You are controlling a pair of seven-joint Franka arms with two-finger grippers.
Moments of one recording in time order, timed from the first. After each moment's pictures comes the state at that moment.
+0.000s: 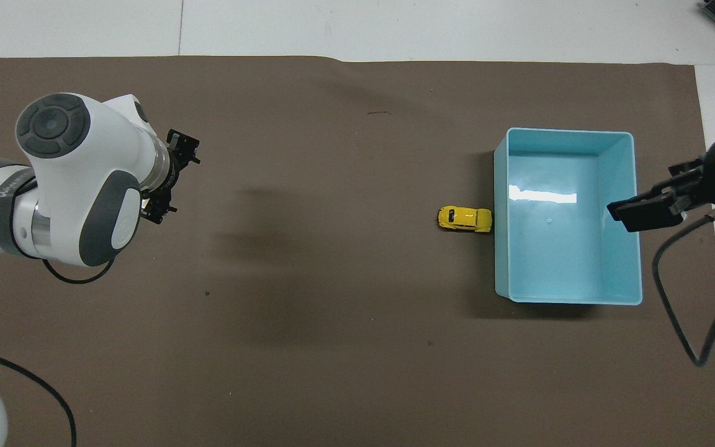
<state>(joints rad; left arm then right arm) -0.22 0.24 -0.02 -1.82 0.03 2.13 -1.21 0.01 -0.01 0.07 -1.53 0.07 1.59 -0.57</state>
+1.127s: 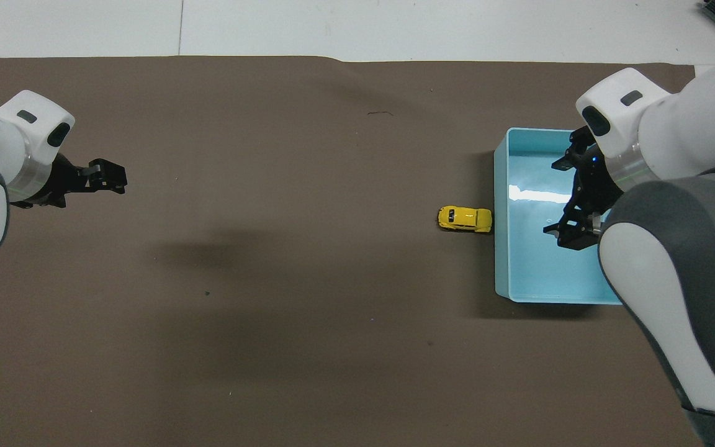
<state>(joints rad) -0.05 0.09 -0.02 -1.81 0.03 1.93 -0.19 0.11 0.11 0.07 -1.60 0.07 1.70 -1.21</state>
